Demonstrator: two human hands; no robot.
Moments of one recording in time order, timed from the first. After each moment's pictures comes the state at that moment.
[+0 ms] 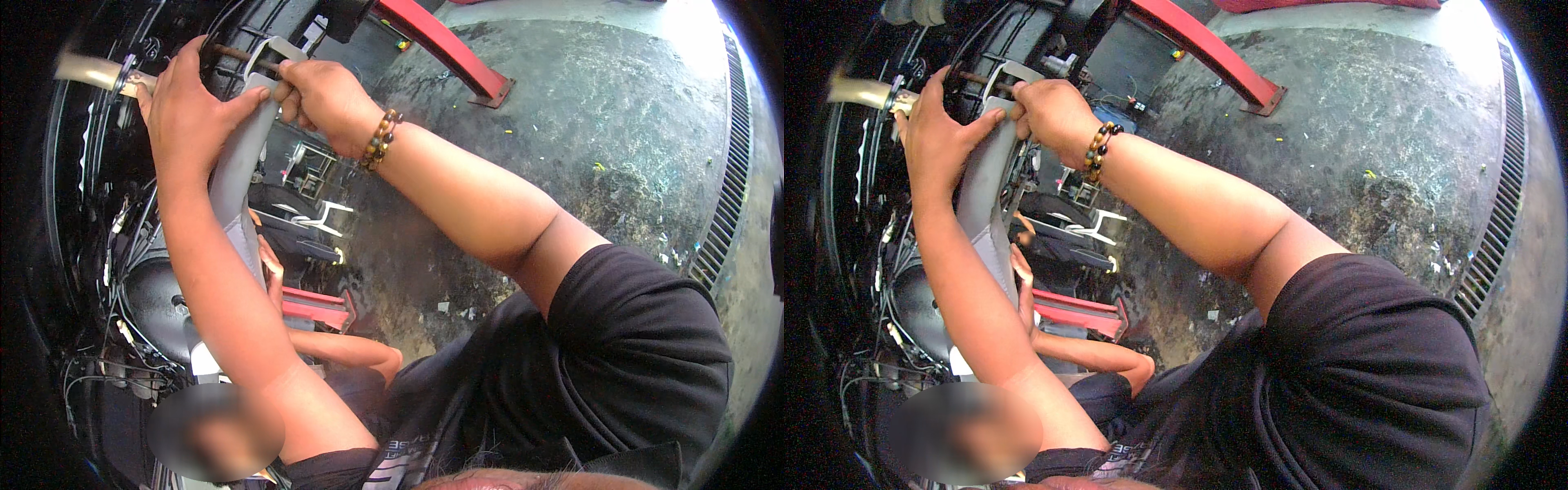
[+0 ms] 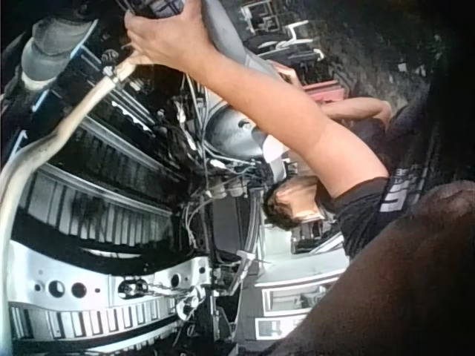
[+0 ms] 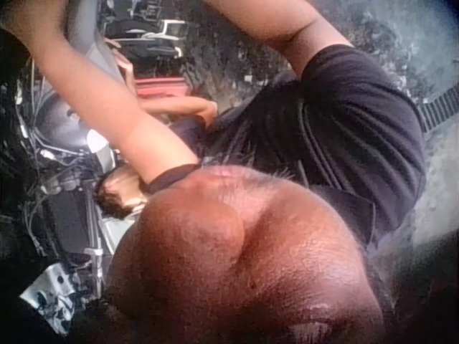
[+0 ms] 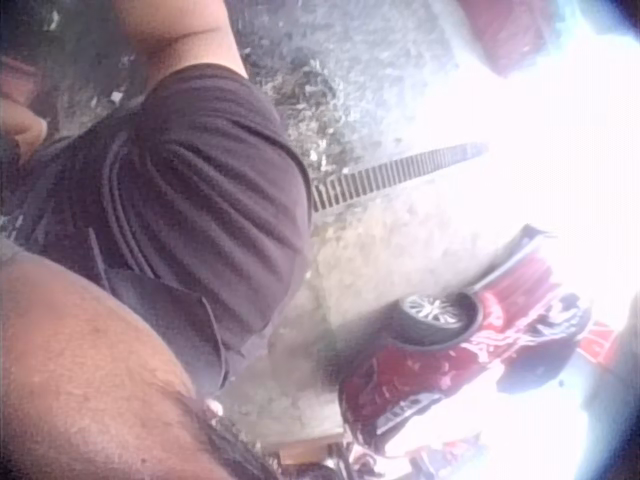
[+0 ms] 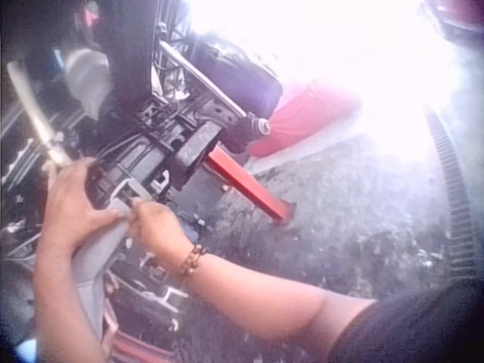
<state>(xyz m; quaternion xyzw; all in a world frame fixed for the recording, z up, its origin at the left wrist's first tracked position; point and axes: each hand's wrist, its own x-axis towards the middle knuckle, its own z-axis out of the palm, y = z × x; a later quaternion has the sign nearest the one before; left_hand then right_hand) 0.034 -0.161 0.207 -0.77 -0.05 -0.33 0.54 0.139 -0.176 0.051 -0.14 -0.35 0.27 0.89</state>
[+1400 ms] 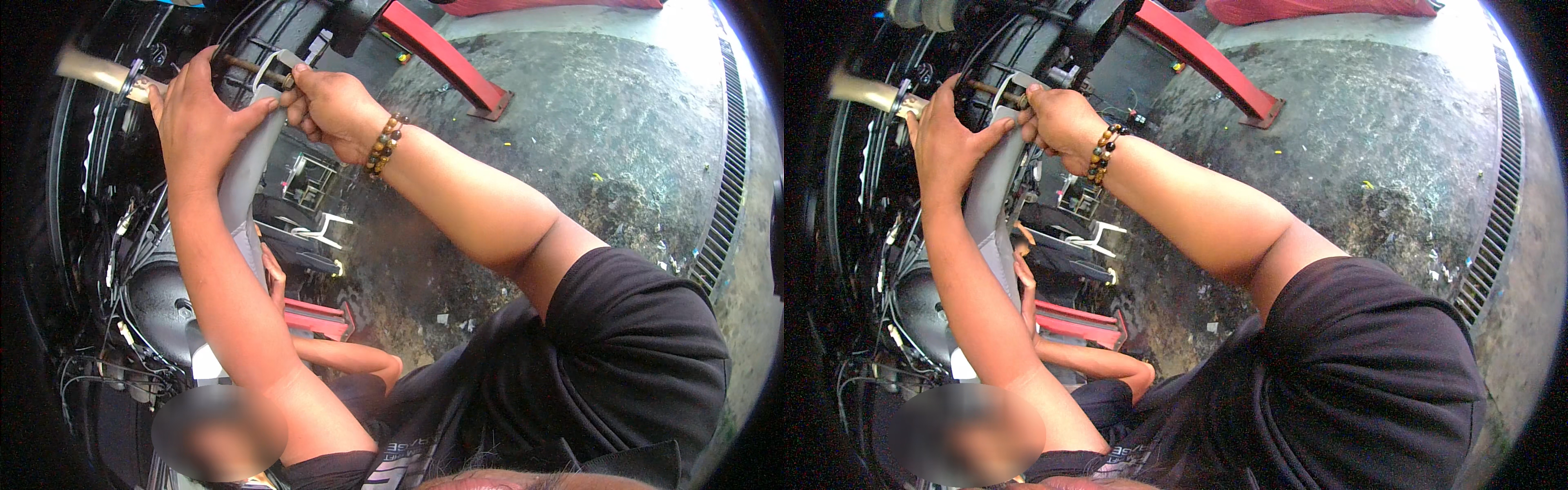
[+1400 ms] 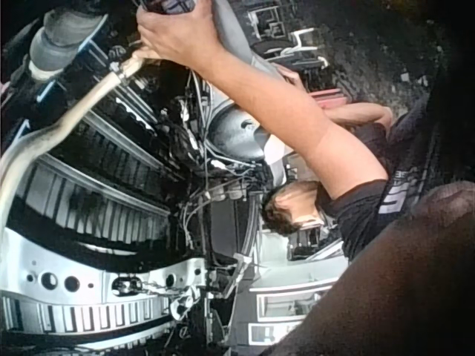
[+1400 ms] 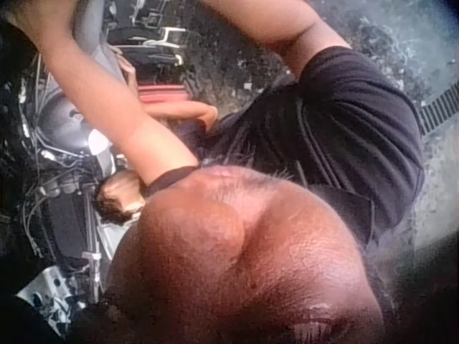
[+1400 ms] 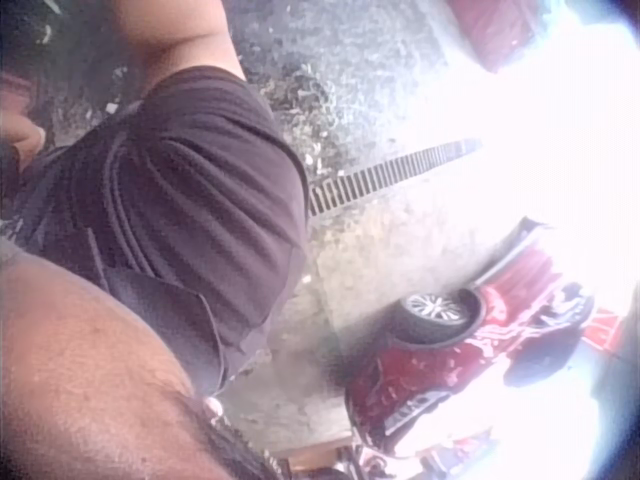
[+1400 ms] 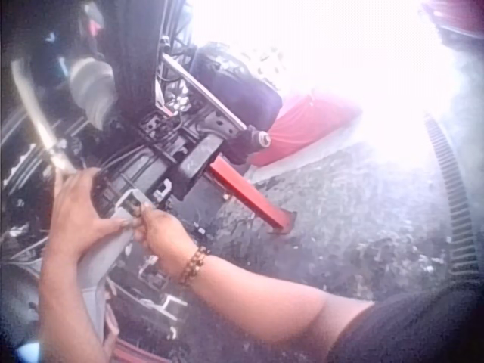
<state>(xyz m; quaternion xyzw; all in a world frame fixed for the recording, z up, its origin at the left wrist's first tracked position) 0.034 -0.166 0.207 -0.78 -0.03 -0.34 0.52 0.146 -0.181 0.055 -0.12 -0.34 0.34 0.87</state>
